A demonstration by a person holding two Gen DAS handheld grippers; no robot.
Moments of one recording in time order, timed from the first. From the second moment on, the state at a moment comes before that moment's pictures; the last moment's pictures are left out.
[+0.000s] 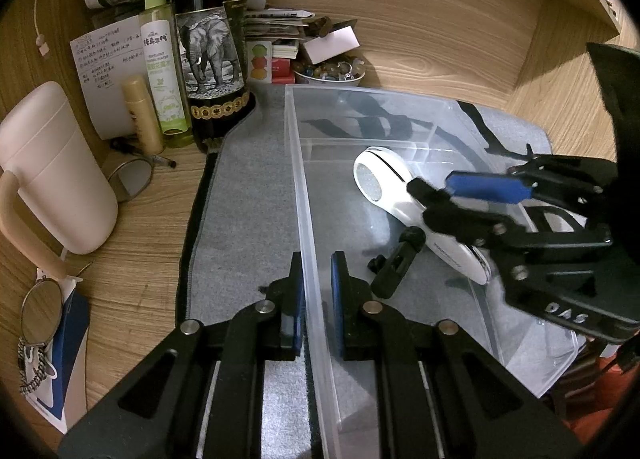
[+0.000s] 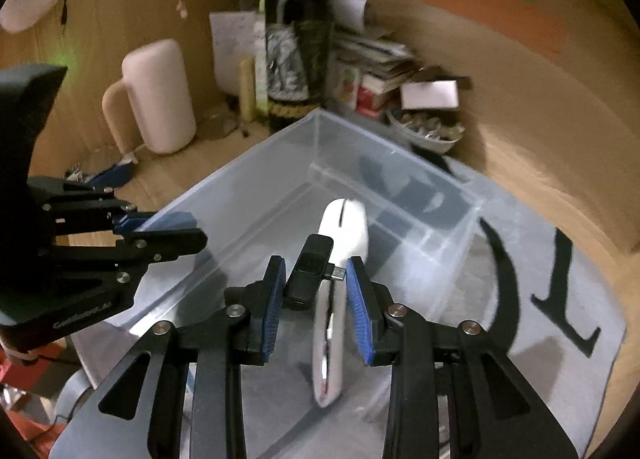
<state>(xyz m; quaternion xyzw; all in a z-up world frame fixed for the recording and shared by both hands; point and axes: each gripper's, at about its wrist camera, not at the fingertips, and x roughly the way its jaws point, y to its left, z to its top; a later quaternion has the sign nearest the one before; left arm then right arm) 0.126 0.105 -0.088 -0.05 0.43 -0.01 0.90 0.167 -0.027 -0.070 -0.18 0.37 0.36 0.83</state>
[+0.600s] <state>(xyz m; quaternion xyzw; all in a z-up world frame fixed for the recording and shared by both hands) 0.126 0.106 -0.088 -0.05 0.42 -0.01 0.90 0.167 -0.070 -0.041 -0.15 0.35 0.33 0.86</state>
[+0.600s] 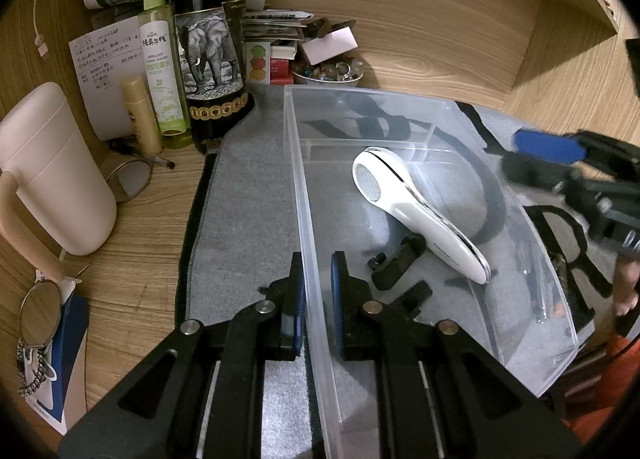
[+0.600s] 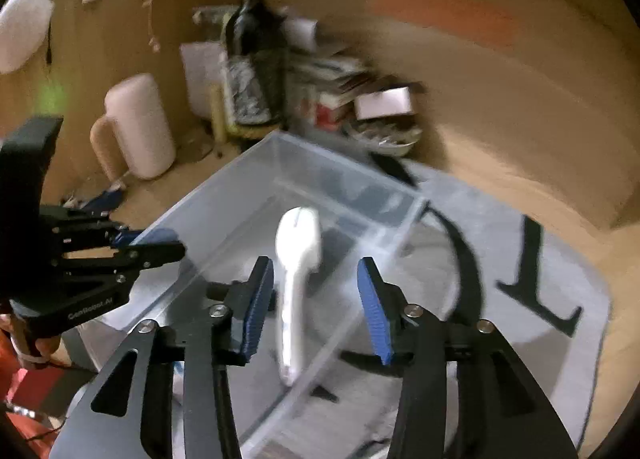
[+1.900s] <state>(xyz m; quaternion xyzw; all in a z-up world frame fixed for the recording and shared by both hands) 0.128 0.104 -0.090 -0.04 0.42 0.00 0.91 0.185 -0.145 -0.118 -0.11 0.45 0.25 0.85</state>
